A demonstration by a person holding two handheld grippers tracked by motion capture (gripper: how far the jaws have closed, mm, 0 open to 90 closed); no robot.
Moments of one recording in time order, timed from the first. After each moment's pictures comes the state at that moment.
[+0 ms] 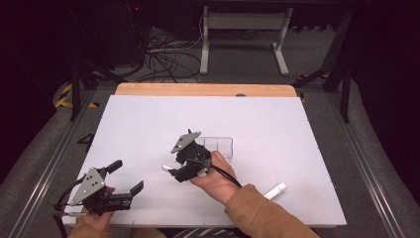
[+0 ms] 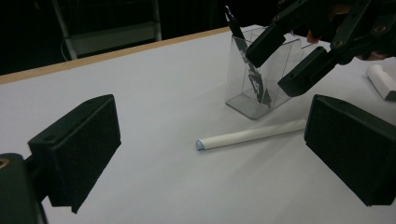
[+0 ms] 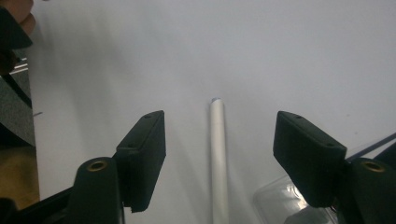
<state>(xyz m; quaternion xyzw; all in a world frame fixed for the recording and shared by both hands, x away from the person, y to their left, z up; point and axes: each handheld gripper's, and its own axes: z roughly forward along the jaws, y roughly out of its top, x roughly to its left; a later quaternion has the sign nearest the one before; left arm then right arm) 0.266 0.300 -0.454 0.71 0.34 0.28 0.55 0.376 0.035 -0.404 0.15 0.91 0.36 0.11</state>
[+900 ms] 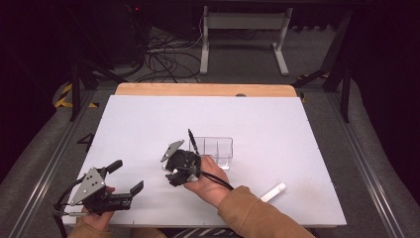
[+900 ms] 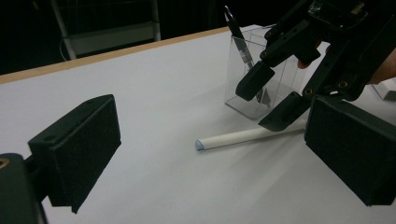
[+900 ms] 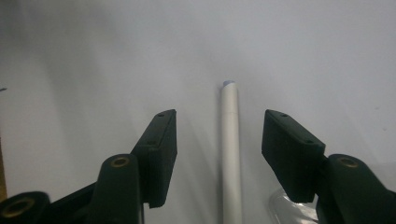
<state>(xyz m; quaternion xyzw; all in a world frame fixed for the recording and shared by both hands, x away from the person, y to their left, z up) 0.266 0.300 -0.454 0.71 0.34 0.27 0.55 0.371 0.061 -0.425 0.14 0.94 0.30 0.13</state>
